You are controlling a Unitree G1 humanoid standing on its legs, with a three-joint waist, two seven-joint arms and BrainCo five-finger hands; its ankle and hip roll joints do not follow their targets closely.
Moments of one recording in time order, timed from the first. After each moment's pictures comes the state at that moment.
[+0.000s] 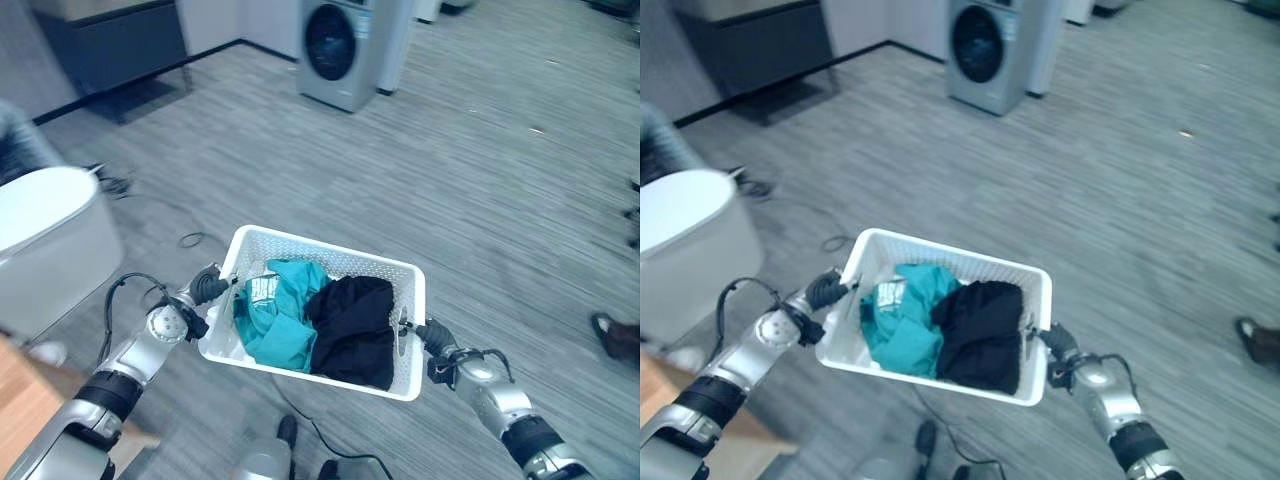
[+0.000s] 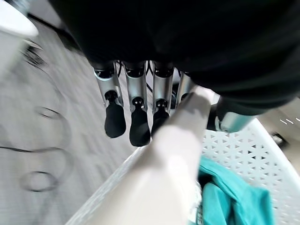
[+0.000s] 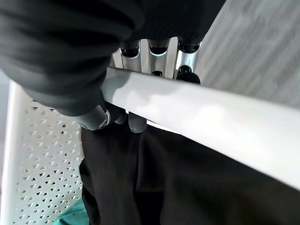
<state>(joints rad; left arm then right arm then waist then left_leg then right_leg) -0.39 0.72 -0.40 0.44 0.00 -0.03 -0.01 -0.20 -0.49 0.36 0.47 0.61 0.13 0.01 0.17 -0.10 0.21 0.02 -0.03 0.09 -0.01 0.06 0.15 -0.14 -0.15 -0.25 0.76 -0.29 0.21</state>
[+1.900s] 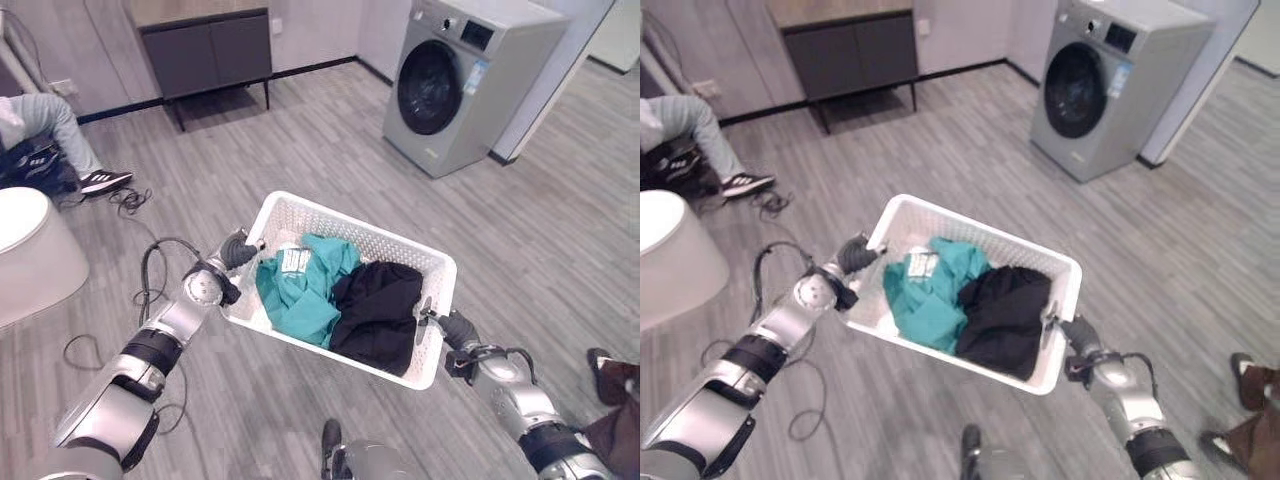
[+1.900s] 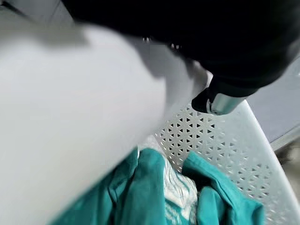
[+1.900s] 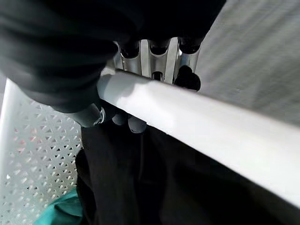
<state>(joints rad) -0.62 0.59 -0.48 0.56 0.00 -0.03 0.06 -0.14 -0.53 0.24 0.38 0.61 0.11 -0.01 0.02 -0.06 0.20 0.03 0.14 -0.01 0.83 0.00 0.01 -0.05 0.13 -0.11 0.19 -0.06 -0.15</state>
